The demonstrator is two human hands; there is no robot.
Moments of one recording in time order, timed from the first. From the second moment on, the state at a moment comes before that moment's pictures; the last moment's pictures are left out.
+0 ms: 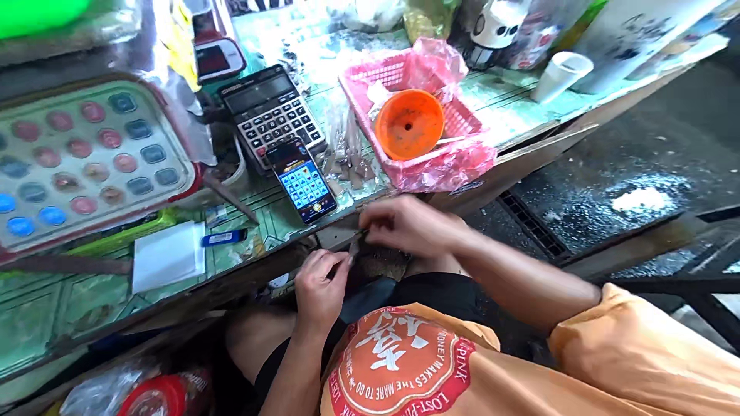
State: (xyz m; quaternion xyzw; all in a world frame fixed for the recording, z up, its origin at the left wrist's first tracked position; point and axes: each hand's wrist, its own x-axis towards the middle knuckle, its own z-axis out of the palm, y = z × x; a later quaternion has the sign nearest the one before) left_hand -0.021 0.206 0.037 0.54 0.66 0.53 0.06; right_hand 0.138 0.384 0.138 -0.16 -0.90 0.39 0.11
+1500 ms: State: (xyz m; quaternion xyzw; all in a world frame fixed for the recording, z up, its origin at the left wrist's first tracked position) left_hand -0.026 0.188 0.022 0.43 0.63 0.64 0.11; right_hand 0.201 0.500 0.178 -0.38 -0.84 0.16 0.34
